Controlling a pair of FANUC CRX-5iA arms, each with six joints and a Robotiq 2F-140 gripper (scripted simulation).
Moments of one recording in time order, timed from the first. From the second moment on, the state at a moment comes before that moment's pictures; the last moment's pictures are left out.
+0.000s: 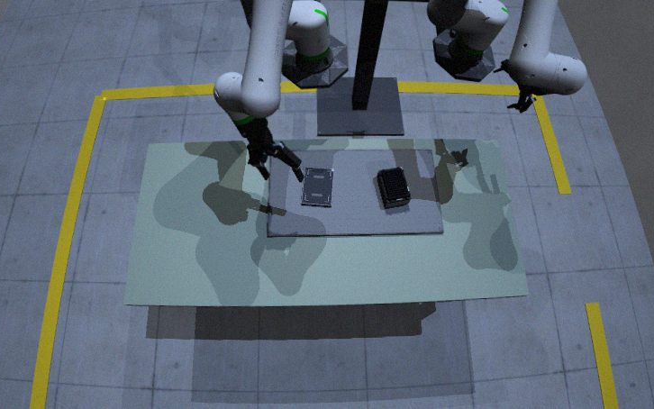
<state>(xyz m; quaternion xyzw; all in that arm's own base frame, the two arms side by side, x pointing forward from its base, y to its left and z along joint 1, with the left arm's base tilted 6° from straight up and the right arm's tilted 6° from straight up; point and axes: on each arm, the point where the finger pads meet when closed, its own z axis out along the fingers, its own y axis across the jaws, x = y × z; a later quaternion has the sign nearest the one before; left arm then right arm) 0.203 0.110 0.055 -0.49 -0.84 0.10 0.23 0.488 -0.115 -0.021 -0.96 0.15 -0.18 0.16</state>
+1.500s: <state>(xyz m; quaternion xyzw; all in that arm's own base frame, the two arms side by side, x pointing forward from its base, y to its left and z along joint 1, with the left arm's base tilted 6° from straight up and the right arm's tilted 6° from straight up) 0.203 0.110 0.055 -0.49 -0.84 0.10 0.23 0.505 0.075 -0.077 -0.99 0.04 -0.04 0.10</state>
